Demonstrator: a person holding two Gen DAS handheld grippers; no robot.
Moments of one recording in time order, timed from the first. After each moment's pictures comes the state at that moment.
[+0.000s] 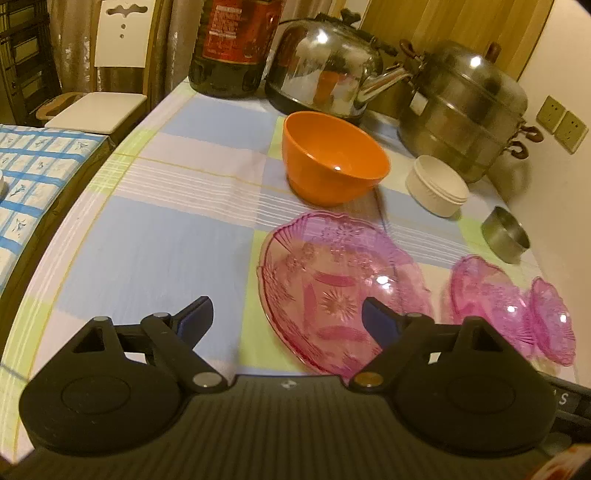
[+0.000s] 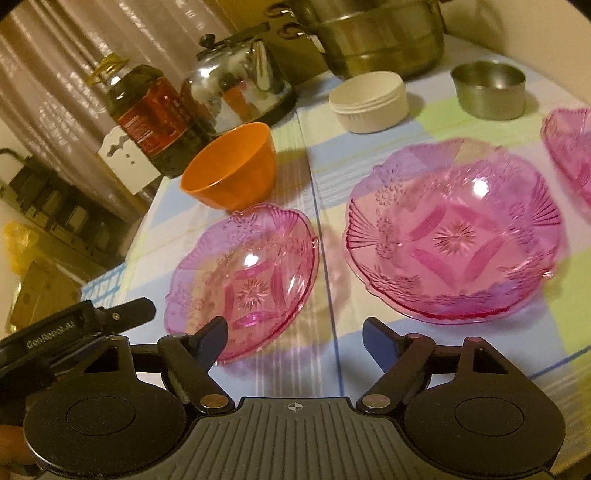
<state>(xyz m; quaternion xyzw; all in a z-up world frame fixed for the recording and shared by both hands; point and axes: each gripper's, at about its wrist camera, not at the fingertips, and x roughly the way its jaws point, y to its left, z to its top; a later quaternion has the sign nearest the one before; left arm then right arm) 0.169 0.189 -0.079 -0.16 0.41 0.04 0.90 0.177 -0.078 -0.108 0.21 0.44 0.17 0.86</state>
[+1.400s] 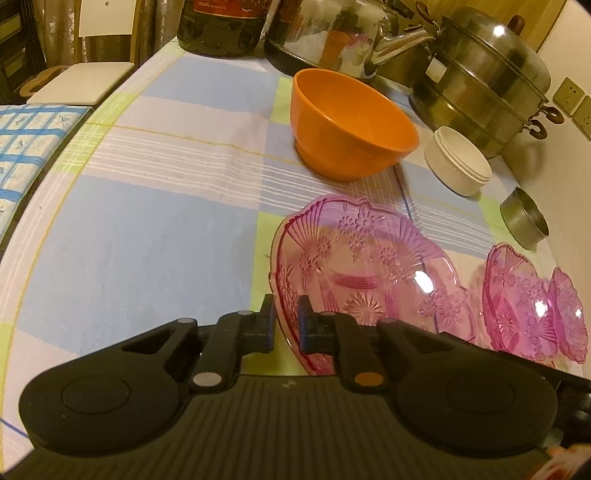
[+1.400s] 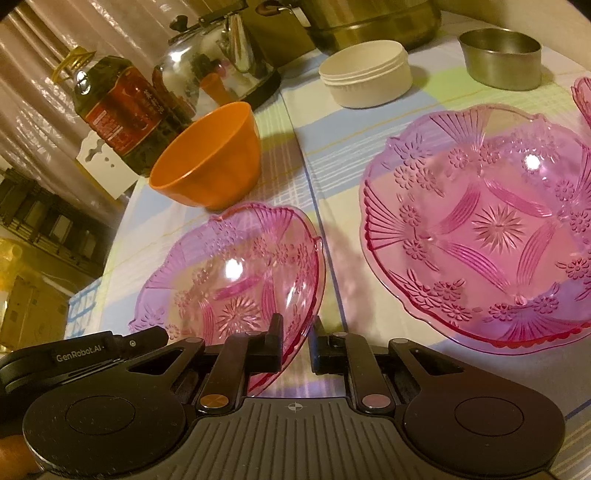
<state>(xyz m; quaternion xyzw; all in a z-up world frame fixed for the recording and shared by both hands) 0.213 0.204 -0.114 -0.16 0.46 0.02 0.87 0.211 -0.051 -0.138 0.22 0.46 0.15 0.85</state>
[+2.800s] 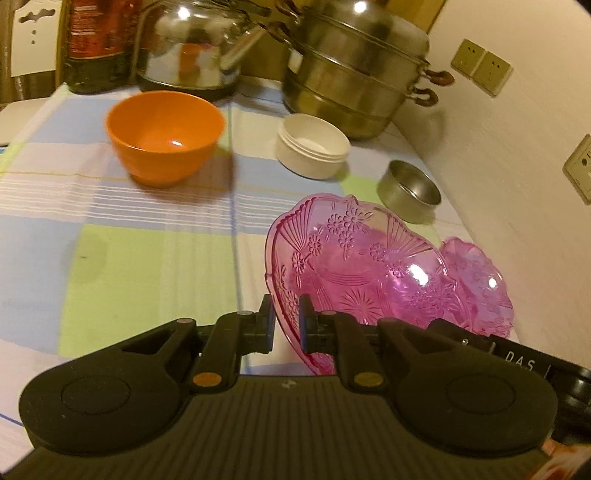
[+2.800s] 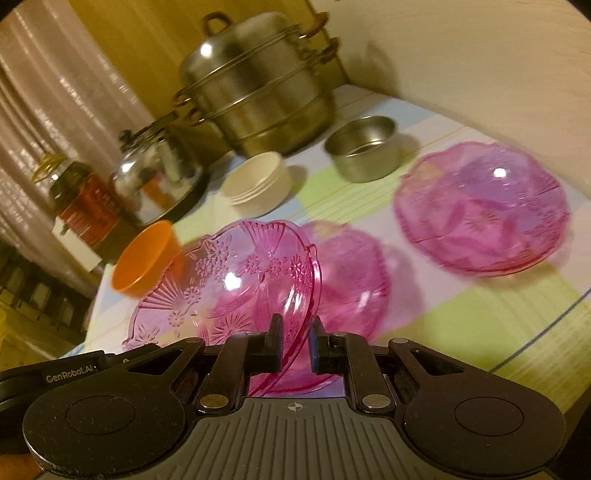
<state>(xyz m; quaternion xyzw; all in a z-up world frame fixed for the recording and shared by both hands) 0.204 0.044 -0.062 -0.14 0.43 -0.08 0.89 0.157 -0.204 -0.083 0.25 0.38 0.06 0.89</state>
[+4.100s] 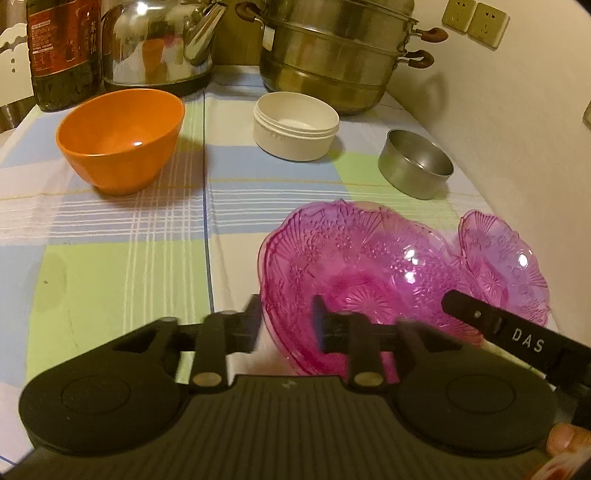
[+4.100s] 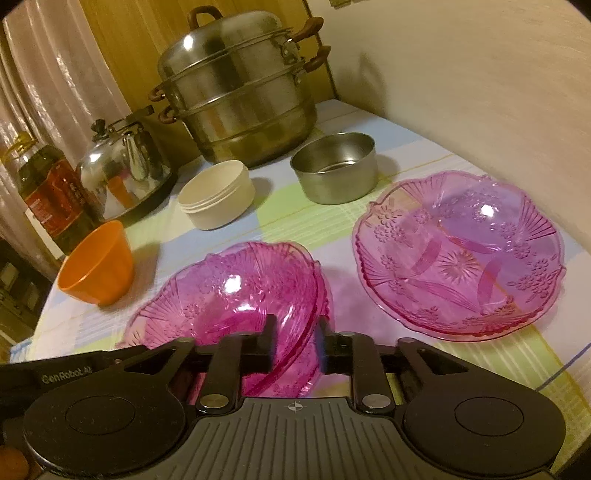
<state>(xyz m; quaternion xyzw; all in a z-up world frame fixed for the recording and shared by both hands) 0.235 0.000 -0.092 -0.08 0.44 -0.07 0.89 0.190 -0.217 -0.114 0.18 0.37 0.04 0.91</state>
